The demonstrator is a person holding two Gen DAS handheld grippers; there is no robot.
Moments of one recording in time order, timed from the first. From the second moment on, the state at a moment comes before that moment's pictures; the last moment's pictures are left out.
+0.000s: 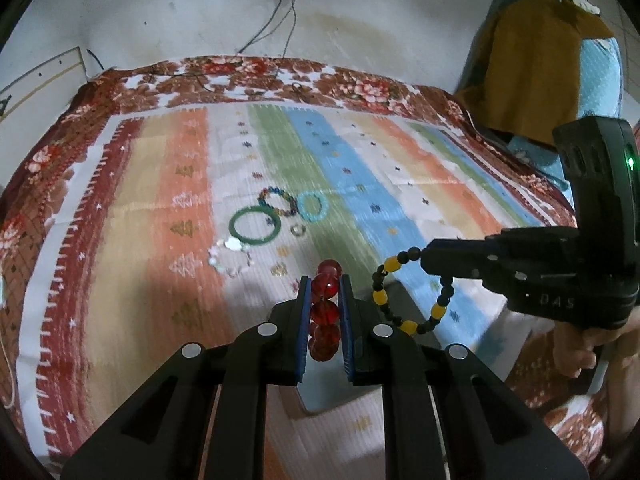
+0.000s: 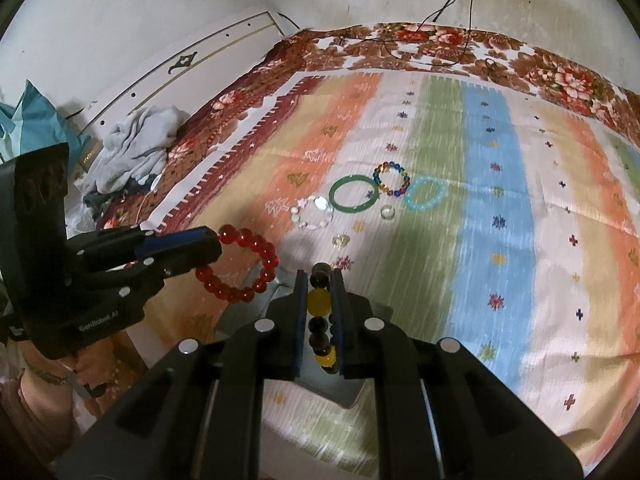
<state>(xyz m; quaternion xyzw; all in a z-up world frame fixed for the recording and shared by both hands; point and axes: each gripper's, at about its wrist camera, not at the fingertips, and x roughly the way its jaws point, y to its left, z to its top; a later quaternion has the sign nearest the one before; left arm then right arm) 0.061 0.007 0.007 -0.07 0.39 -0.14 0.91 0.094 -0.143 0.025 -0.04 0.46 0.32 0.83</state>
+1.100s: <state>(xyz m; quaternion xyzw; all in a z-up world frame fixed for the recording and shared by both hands) 0.091 0.030 -0.005 -0.03 0.41 -0.04 0.91 0.119 -0.148 0.011 -0.03 0.47 0.27 0.84</state>
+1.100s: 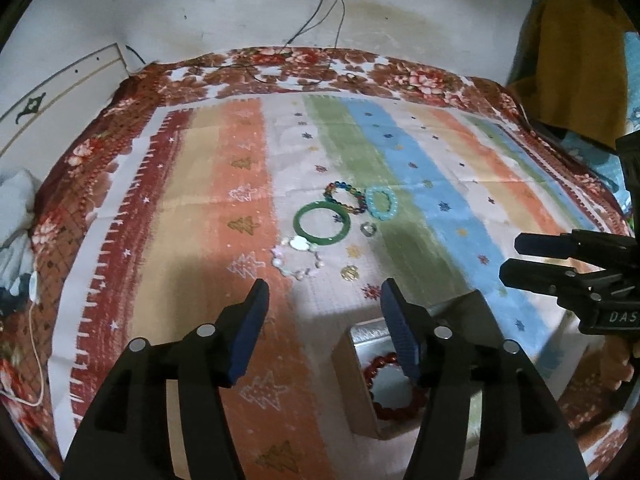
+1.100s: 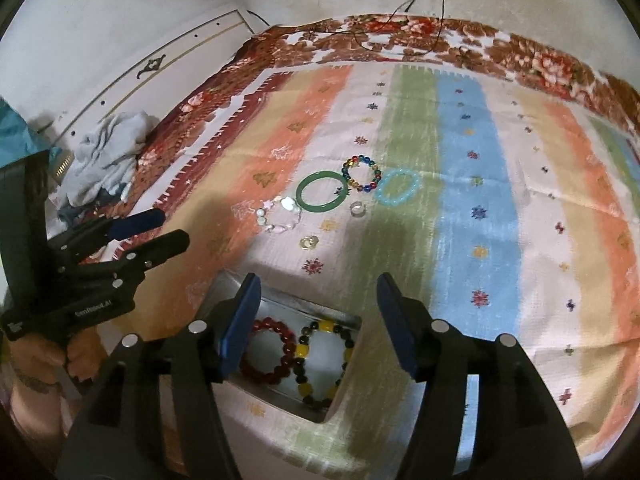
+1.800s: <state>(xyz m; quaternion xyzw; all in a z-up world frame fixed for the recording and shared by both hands) 0.108 0.035 -0.002 0.01 0.40 -0.01 0.92 0.149 -0.163 0.005 -0.02 0.47 0.22 0.85</state>
